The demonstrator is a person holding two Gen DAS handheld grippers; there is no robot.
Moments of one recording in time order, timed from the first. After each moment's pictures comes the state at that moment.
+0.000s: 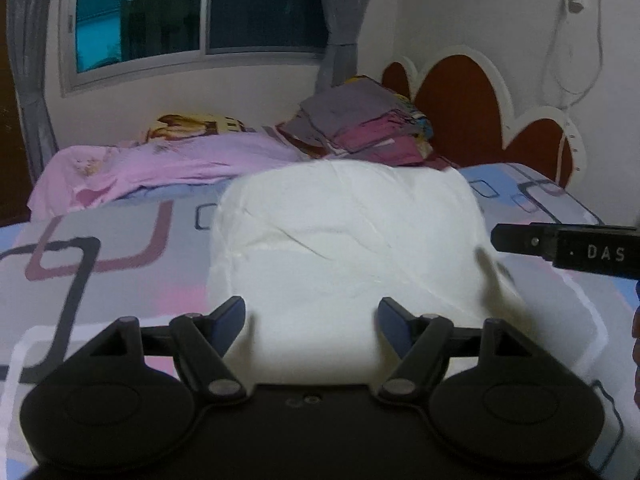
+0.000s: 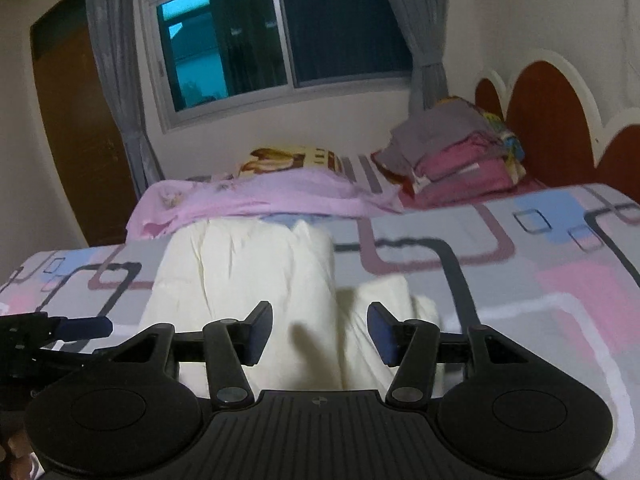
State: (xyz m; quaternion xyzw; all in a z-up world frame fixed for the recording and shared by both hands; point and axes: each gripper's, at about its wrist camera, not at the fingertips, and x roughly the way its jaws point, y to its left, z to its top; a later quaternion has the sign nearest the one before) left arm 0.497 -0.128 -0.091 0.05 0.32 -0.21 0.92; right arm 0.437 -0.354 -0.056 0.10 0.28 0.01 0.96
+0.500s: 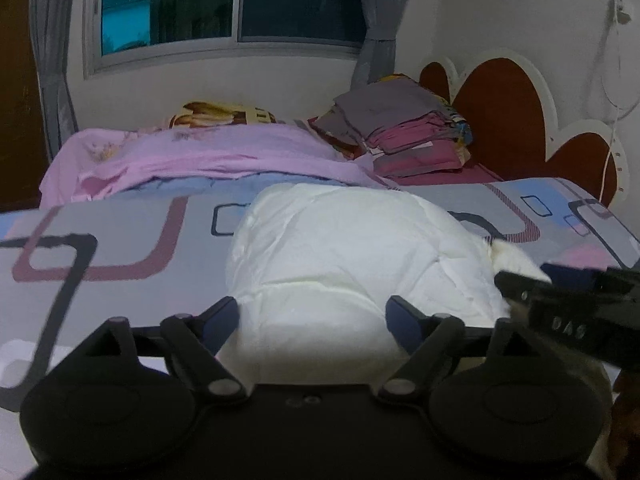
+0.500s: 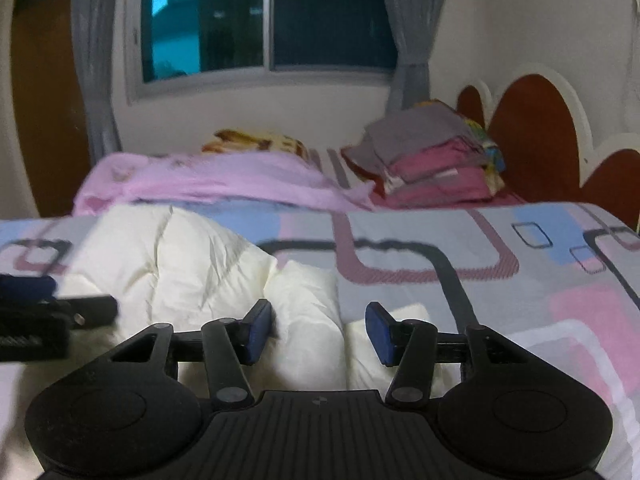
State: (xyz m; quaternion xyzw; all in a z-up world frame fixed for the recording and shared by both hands) left arm 0.566 -0.140 -0.126 0.02 0.33 -0.17 0.93; right arm 0.514 -0.346 -0.134 0.04 0.30 -0.06 0.95
